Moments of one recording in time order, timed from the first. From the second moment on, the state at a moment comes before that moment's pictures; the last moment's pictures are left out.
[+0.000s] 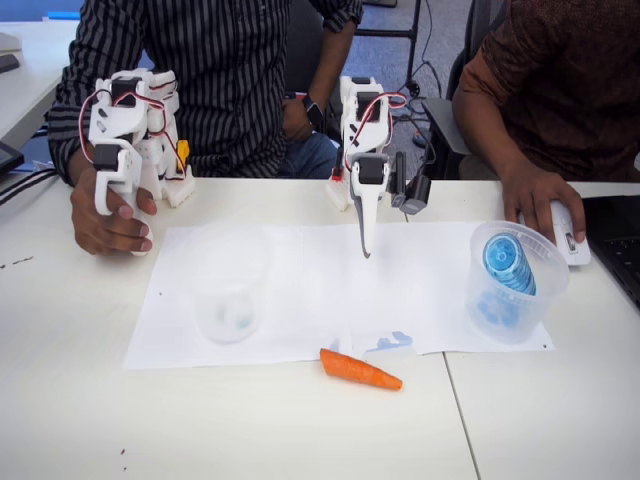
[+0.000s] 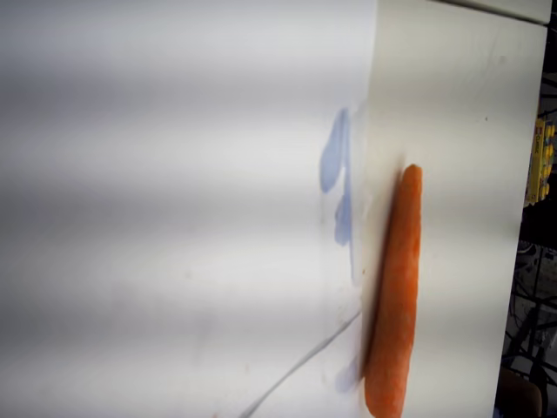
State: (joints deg) arm 0.7 189.6 180.6 46.6 4.2
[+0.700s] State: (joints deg) arm 0.7 189.6 178.6 46.6 3.3
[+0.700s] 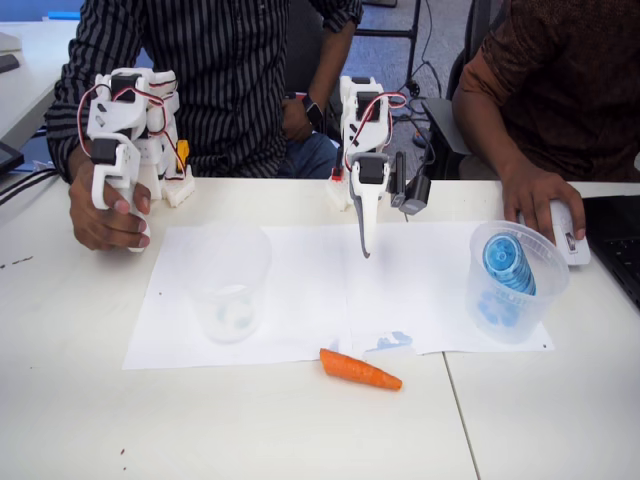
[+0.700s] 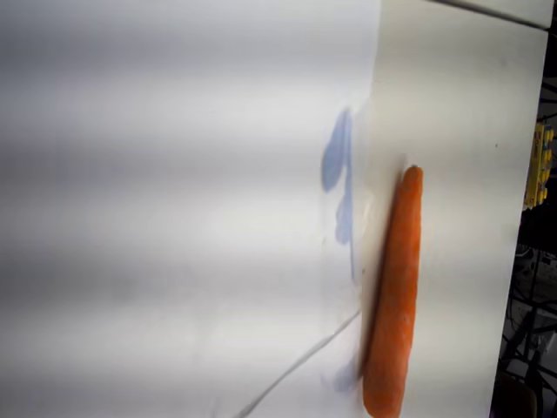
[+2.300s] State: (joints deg) arm 10.4 93.2 96.6 59.8 3.5
